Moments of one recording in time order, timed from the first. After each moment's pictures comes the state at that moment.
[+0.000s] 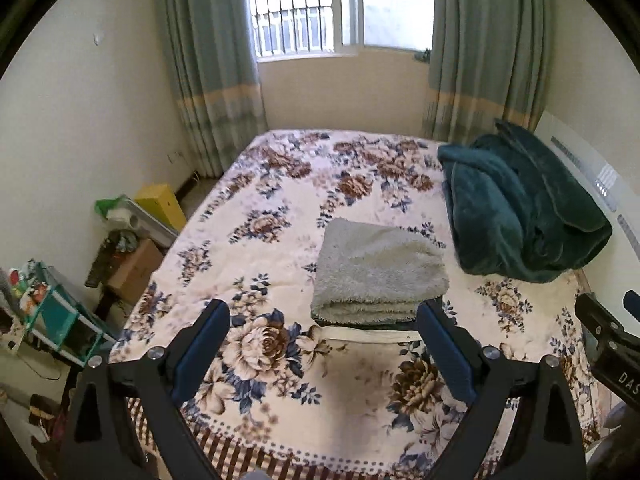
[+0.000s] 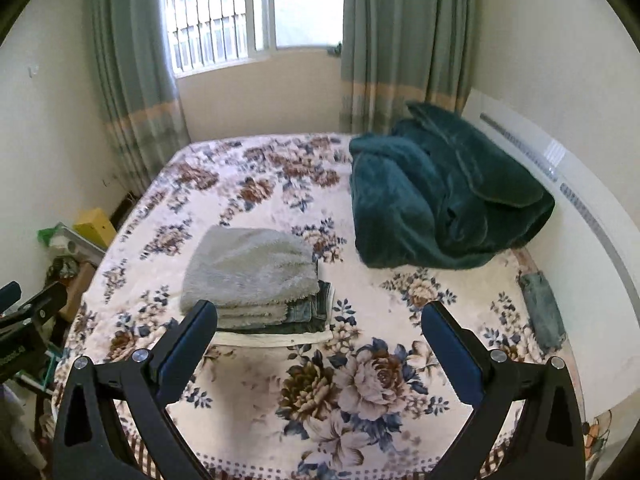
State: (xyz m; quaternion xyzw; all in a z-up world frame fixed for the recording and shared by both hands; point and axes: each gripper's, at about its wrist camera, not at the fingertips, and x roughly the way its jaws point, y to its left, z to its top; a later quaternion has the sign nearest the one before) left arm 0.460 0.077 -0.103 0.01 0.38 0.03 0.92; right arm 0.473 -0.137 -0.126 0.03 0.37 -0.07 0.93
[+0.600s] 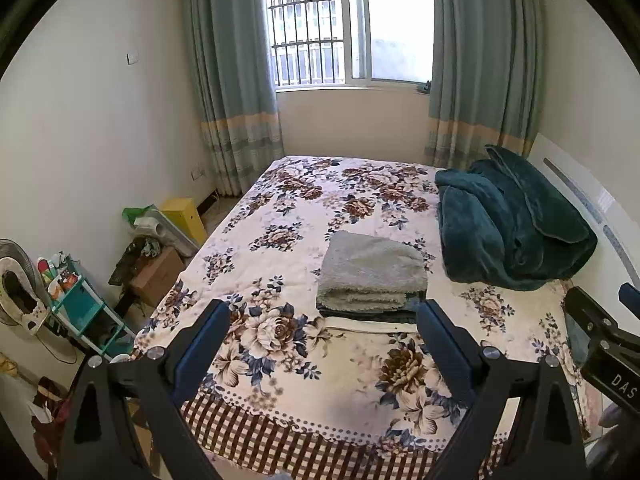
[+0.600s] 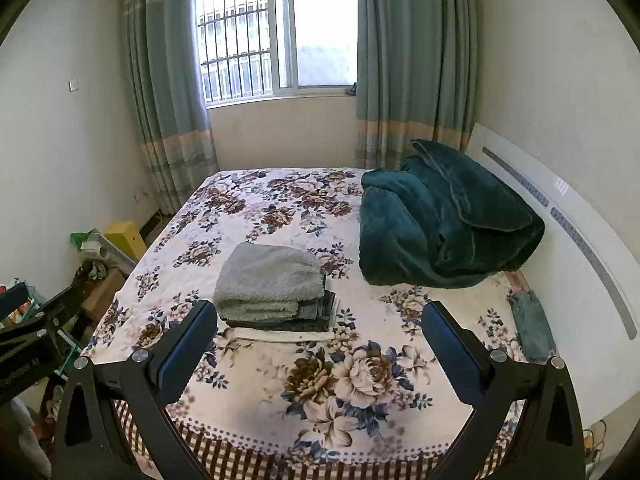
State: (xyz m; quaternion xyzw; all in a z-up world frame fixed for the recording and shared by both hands) left arm 0.341 0.050 -0.046 0.01 0.34 0.05 0.94; right arm 0.306 -0.154 -0.018 0.02 0.32 -0.02 0.95
